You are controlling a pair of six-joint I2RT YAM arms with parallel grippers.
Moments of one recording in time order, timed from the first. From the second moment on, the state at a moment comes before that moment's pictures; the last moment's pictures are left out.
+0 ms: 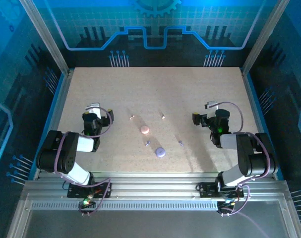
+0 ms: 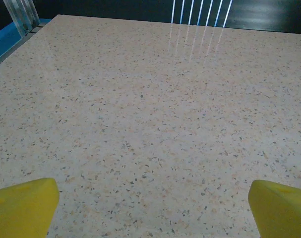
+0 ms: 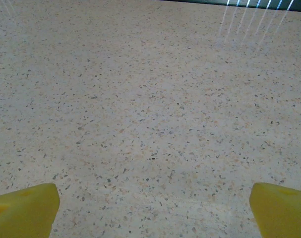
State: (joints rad) left arm -0.03 1.56 0.35 0.86 -0.16 -0.12; right arm 0.03 1.51 0.42 0.63 -0.11 -0.07
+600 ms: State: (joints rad) left arm -0.03 1.56 0.36 0.84 -0.12 -0.11; right arm 0.03 1.51 0.42 0.63 -0.11 -0.07
